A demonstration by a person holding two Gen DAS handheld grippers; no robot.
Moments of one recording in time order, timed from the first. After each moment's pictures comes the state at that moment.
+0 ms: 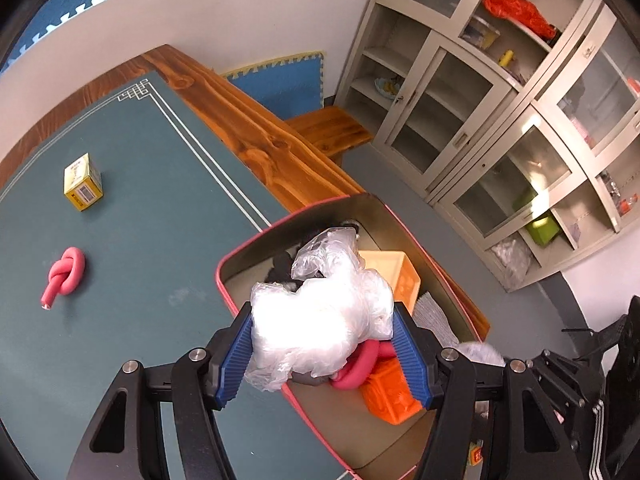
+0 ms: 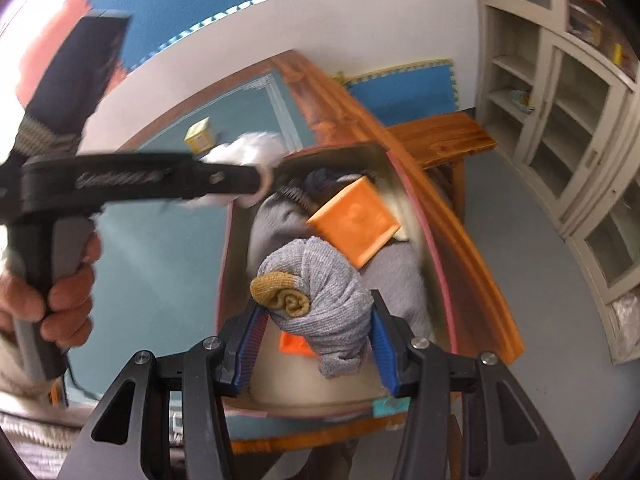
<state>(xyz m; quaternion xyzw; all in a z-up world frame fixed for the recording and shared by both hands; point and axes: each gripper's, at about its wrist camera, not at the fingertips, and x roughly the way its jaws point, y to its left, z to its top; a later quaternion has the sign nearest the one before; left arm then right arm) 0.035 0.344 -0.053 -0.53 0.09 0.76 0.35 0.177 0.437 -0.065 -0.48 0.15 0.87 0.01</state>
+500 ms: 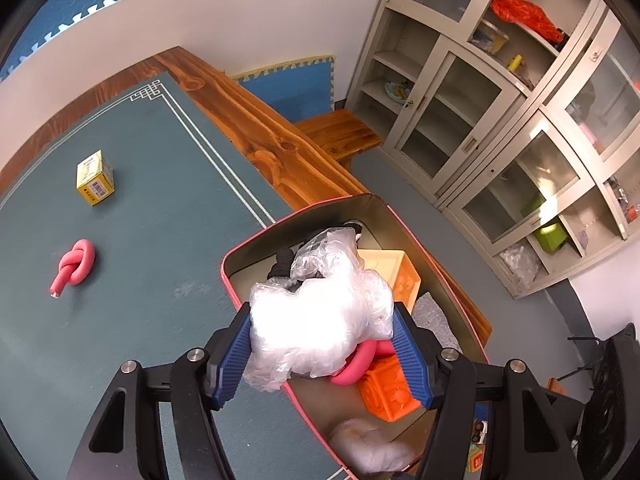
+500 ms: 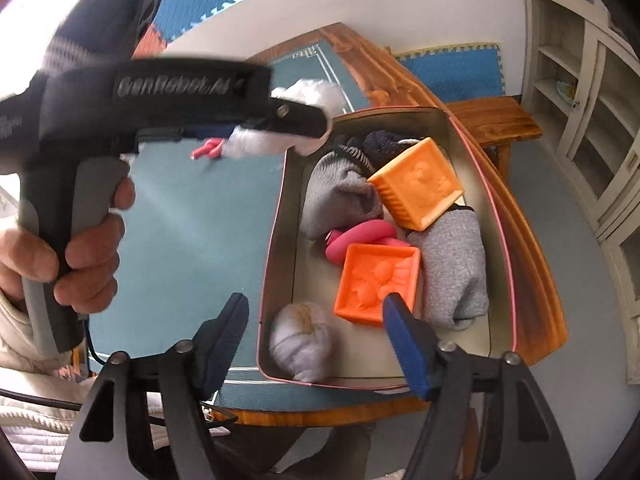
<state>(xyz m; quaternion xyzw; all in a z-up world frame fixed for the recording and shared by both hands) 0.040 0.339 -0.049 -0.53 0.09 0.77 0.33 0.179 0.422 -0.077 -0.49 0.17 0.85 -0.06</state>
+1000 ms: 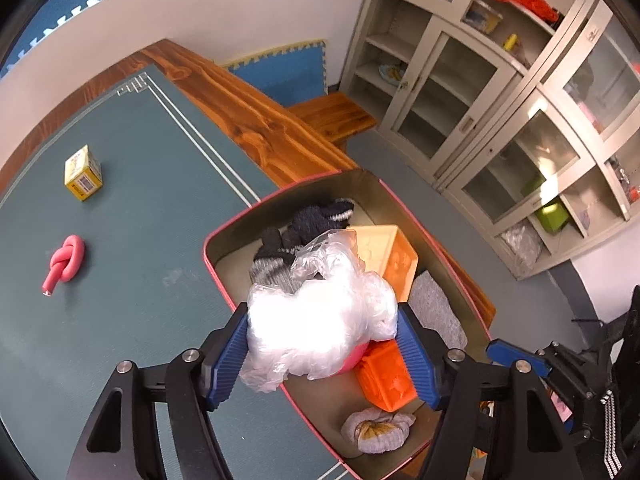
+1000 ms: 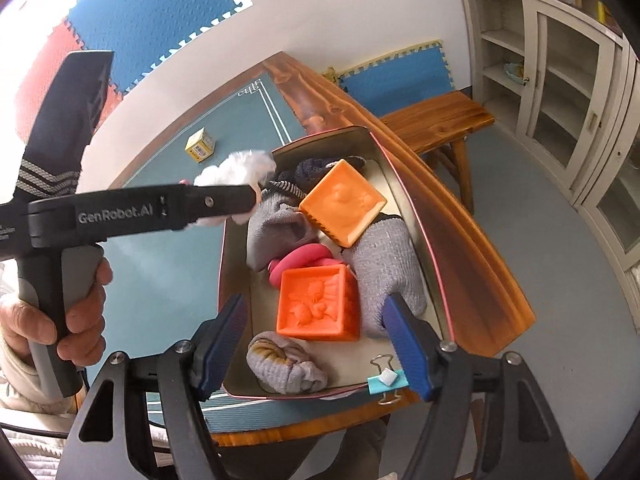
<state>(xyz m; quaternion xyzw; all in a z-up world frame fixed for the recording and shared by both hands) 0.048 0.352 -0.065 -0.55 0.12 0.75 0.34 0.191 0.454 -0.070 -0.46 0.21 0.86 0.02</state>
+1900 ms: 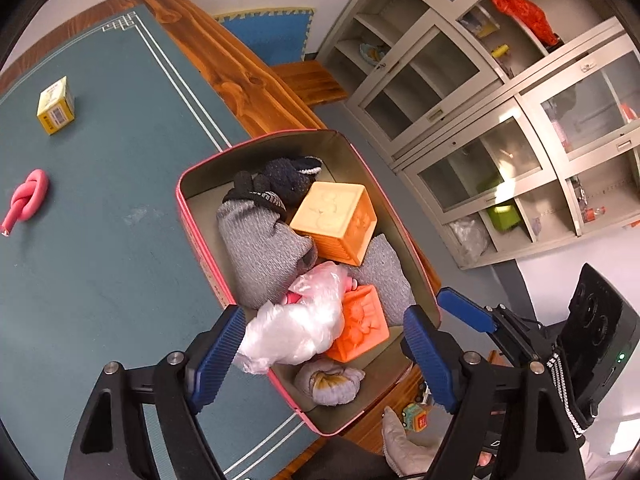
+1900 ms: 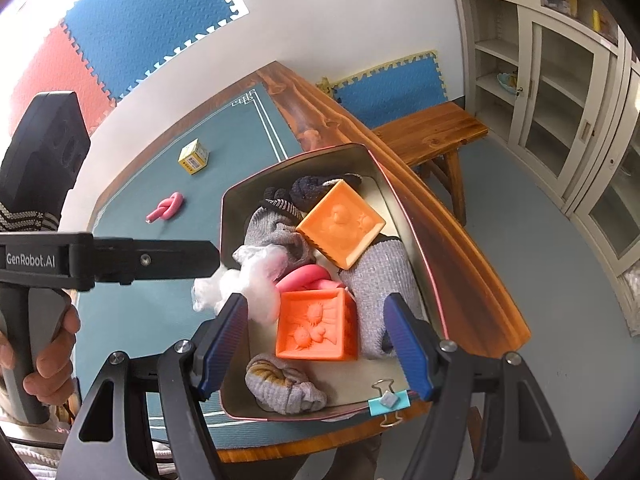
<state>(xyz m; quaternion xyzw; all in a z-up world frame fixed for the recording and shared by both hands) 0.051 0.326 -0.059 -0.62 0.02 0.69 0.38 0.178 0.454 -0.068 -0.45 0.20 0.87 0.04</state>
